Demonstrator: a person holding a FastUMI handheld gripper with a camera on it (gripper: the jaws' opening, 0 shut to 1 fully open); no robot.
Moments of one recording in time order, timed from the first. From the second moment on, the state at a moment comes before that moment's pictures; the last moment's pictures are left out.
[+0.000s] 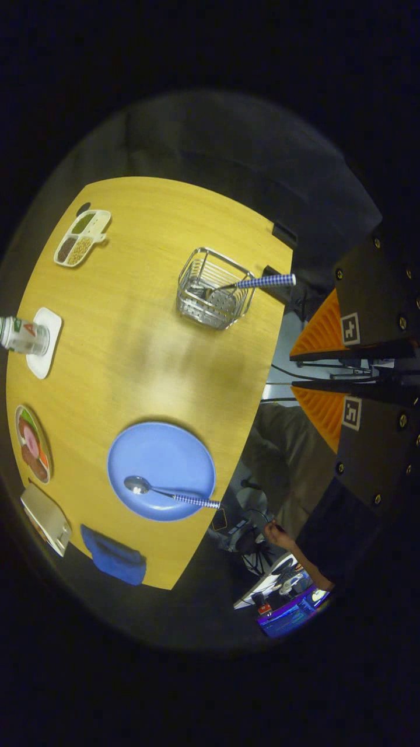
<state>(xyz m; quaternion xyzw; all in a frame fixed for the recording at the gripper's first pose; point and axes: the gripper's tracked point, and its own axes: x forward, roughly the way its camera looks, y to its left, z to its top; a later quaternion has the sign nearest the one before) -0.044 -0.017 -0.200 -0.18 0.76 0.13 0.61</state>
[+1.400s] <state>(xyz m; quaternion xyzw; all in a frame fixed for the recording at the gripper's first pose) -0.058 0.196 -0.338 -0.13 0.75 0.17 0.63</state>
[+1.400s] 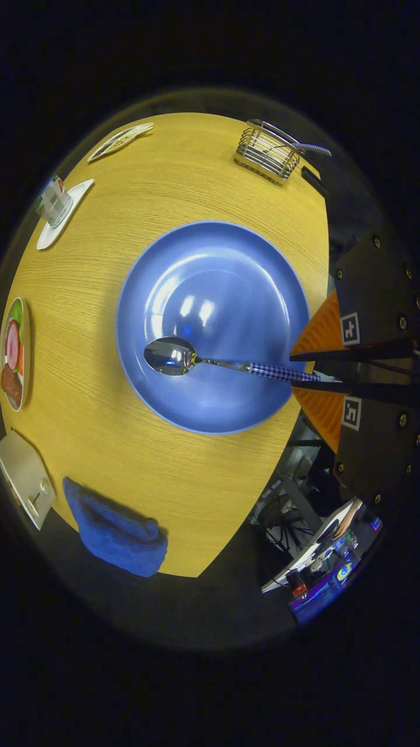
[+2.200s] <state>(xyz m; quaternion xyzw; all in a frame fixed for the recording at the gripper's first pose) -0.057 0.174 -0.383 -0.18 0.76 0.14 0.60</state>
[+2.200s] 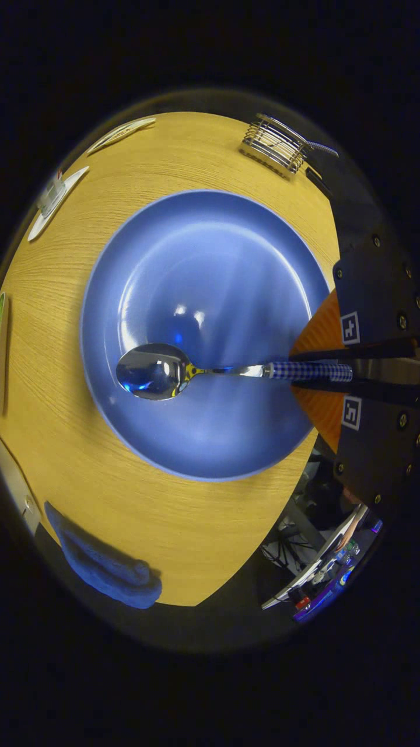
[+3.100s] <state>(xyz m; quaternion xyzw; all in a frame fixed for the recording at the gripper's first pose) -0.052 0.044 -0.262 -0.26 0.77 0.18 0.56</state>
